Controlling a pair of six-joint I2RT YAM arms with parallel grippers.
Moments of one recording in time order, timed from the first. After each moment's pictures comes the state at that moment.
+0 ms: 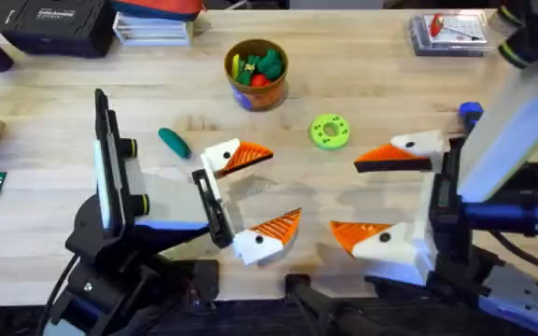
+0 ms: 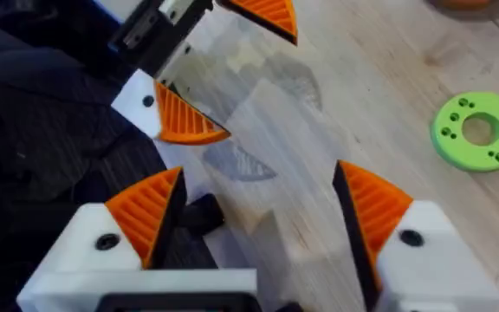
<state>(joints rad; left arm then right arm) -0.46 0.01 0.01 -0.05 0.74 -0.06 0.79 0.70 0.97 -1.07 -0.32 0.04</state>
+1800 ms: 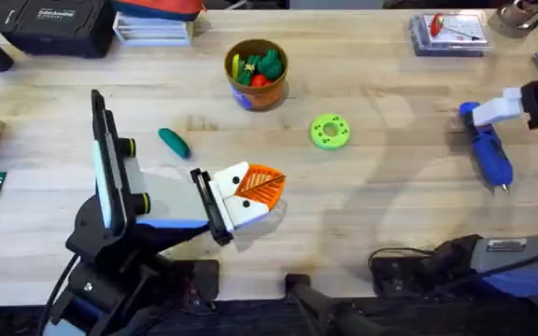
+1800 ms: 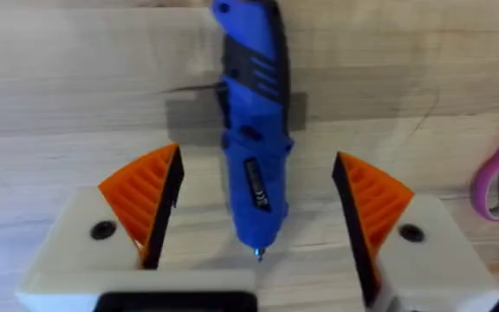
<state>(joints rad) -0.46 0.01 0.01 -0.05 0.71 -0.06 -0.62 1.62 1.28 -1.02 -0.02 -0.58</state>
